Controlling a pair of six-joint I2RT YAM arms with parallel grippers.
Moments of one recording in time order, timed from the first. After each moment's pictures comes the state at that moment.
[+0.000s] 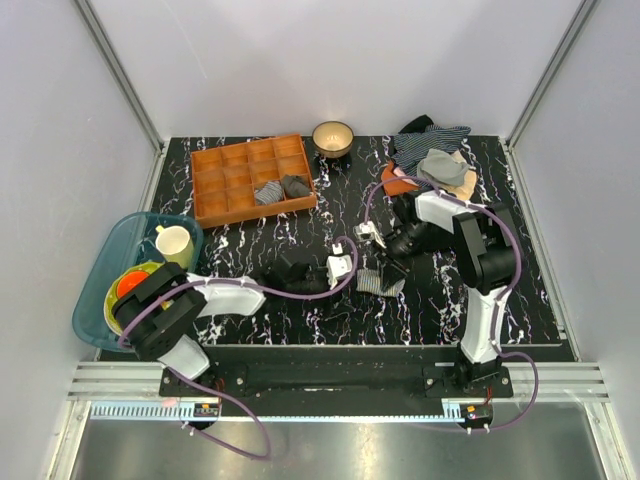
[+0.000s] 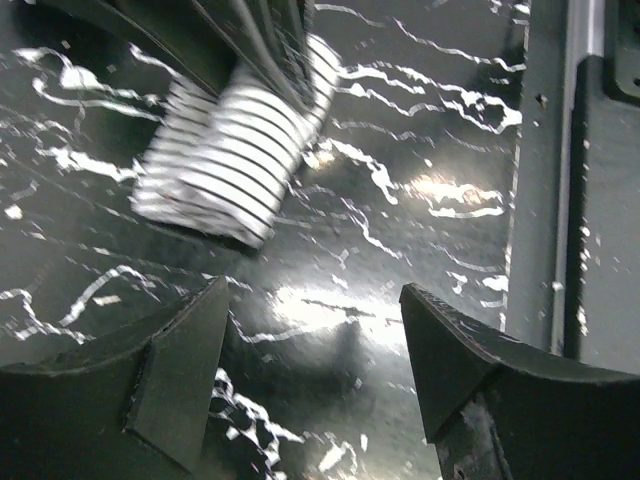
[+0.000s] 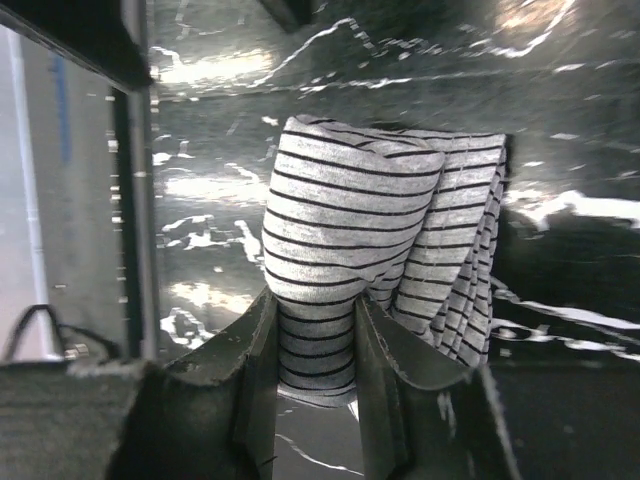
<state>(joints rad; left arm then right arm) -0.85 1.53 0.55 0.47 0.53 0.12 0.32 1.99 1.32 -1.14 -0.79 -1.24</state>
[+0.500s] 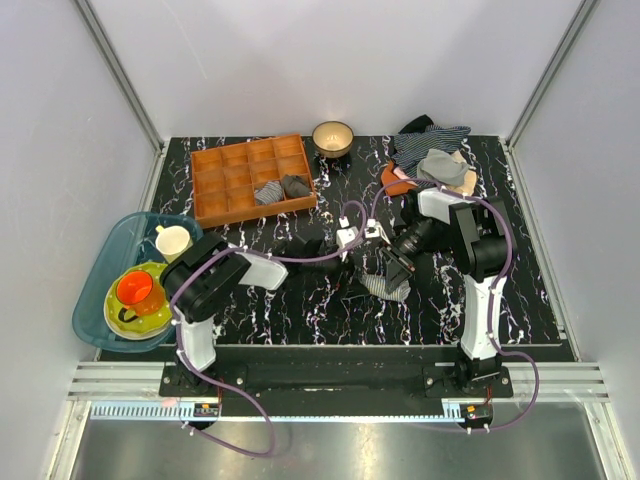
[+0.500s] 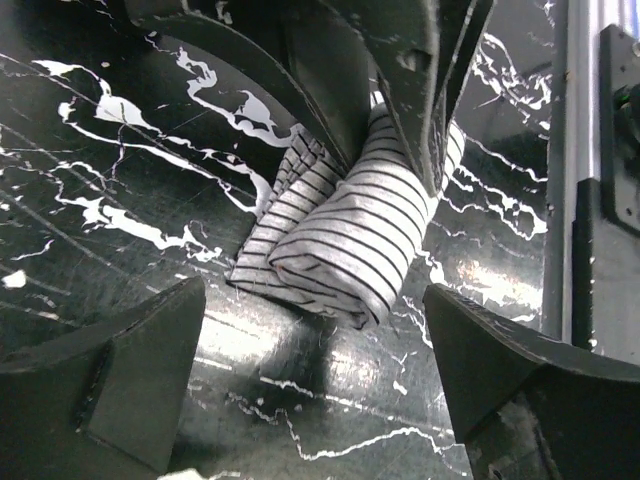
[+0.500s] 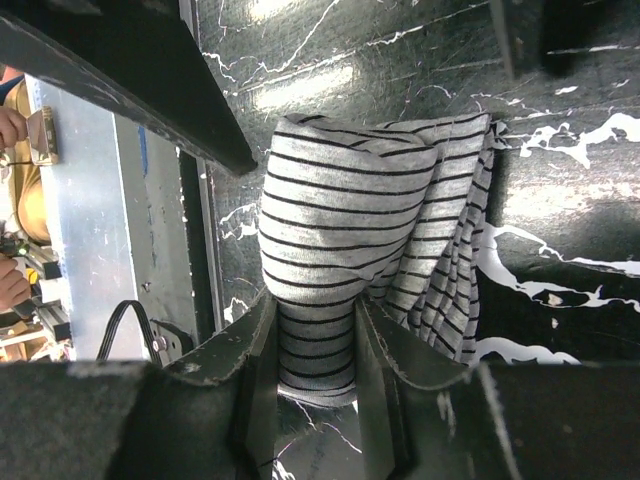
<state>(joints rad) -0.76 1.86 0.80 0.59 0.66 -0.08 0.25 2.15 1.41 -1.37 -0.86 -1.23</state>
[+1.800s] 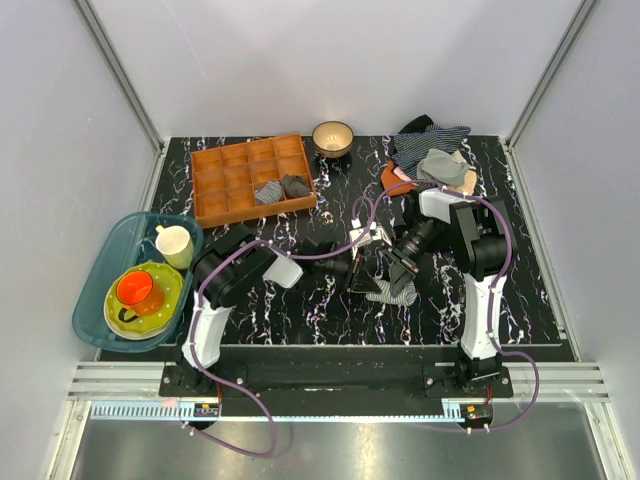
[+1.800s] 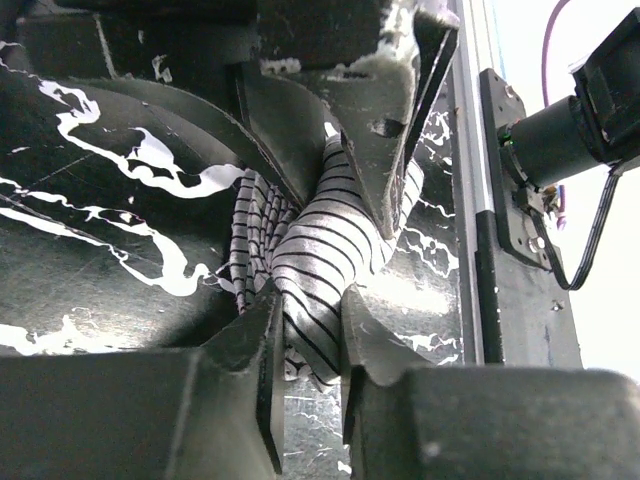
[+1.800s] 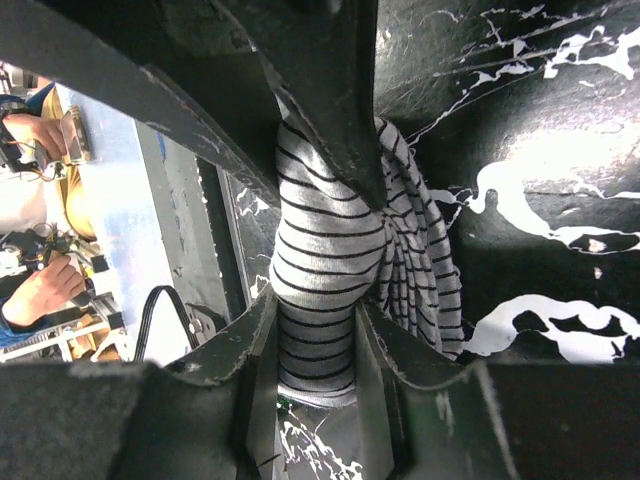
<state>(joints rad) -0.78 2.09 0.92 0.79 0.86 -0.37 0.24 2.16 1.41 -1.40 -0.80 -1.15</state>
